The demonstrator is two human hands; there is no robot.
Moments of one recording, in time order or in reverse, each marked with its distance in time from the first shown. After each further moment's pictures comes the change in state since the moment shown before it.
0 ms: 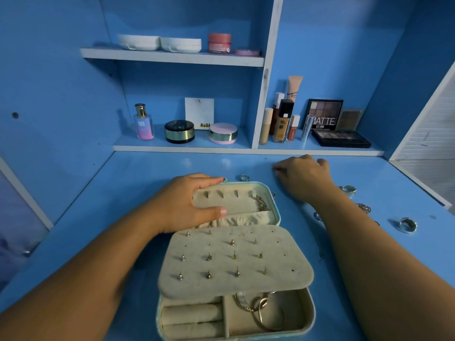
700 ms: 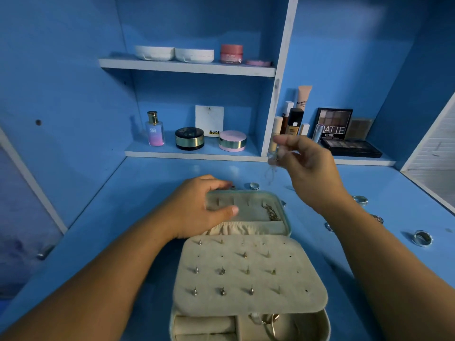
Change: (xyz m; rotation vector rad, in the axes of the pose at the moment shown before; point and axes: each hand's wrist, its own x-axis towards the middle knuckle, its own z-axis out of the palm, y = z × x) left_hand 0.001 0.005 0.000 -0.064 0.099 -0.013; right_hand -0.033 -0.039 -0.038 1.346 0.272 -0.172
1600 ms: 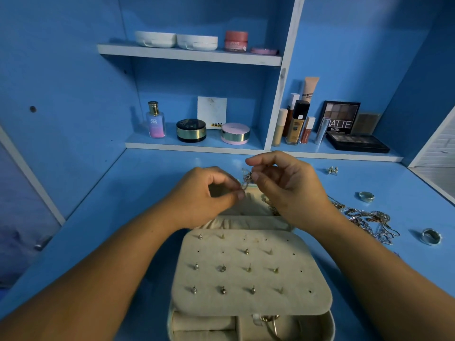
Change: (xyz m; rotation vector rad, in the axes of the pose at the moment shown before) left_hand 0.002 0.012 0.004 -0.205 0.055 0.070; right_hand -0.029 0.006 0.024 0.027 -0.236 -0.072
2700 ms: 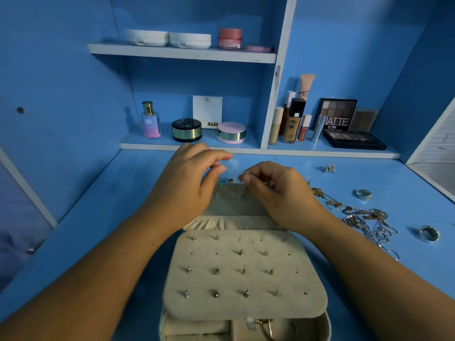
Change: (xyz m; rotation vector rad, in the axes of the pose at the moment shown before) left_hand 0.003 -0.001 -0.008 0.459 0.353 0.387; right_hand 0.000 0.008 0.000 -0.332 -0.036 0.070
